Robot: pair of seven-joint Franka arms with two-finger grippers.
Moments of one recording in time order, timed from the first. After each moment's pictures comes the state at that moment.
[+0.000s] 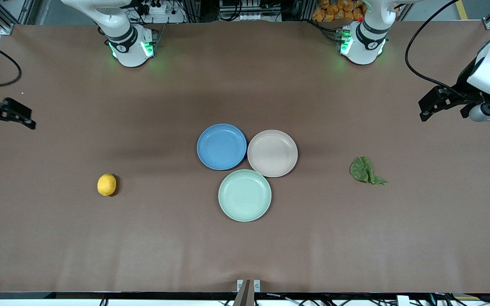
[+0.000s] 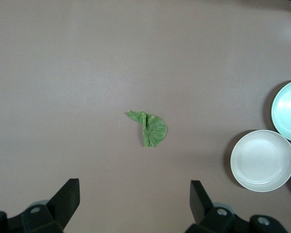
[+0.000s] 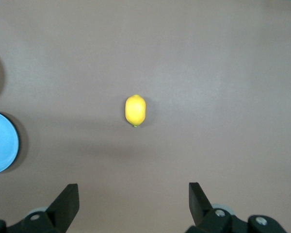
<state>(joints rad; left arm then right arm) 0.01 0.00 -0.18 -1.54 0.06 1.63 -0.23 0.00 -0.01 -0.11 -1.63 0.03 1.69 -0.24</state>
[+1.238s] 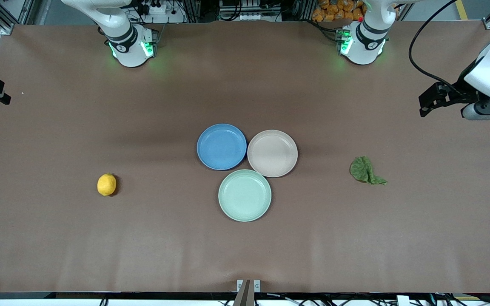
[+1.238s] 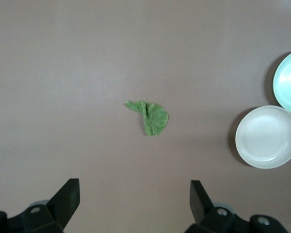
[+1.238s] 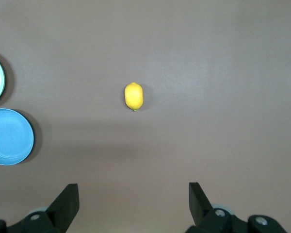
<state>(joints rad) 0.01 0.01 -0.17 -1.53 0.04 1.57 -0.11 0.00 -0.01 -0.10 -1.45 0.01 1.47 -0.14</state>
